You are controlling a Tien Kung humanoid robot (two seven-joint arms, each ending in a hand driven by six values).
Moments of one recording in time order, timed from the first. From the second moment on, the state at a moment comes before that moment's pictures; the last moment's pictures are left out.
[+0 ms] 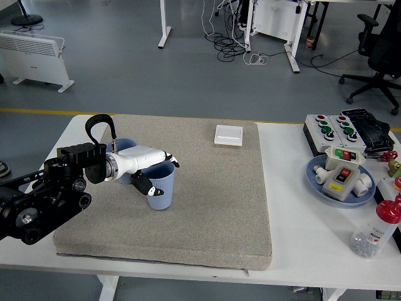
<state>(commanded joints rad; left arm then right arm) -0.97 0.46 -0.55 -1.08 1.70 -0.32 0.05 0.05 -0.12 1.14 0.18 -0.53 -0.12 -0.23</state>
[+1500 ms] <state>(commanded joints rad) -1.07 0.51 -0.77 -1.01 1.75 -0.37 0.22 0.05 -0.13 1.15 0.18 -0.53 -0.12 -0.23</state>
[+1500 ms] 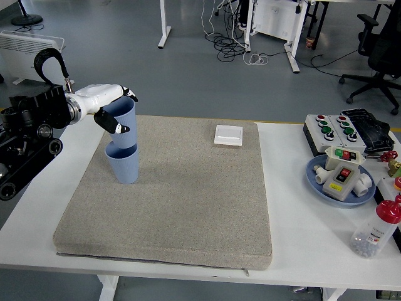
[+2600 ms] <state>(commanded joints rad) -1.04 0.48 -0.74 -0.91 1.67 -0.37 0.18 0.05 -0.12 1.14 0.18 -0.53 -0.12 -0.23</state>
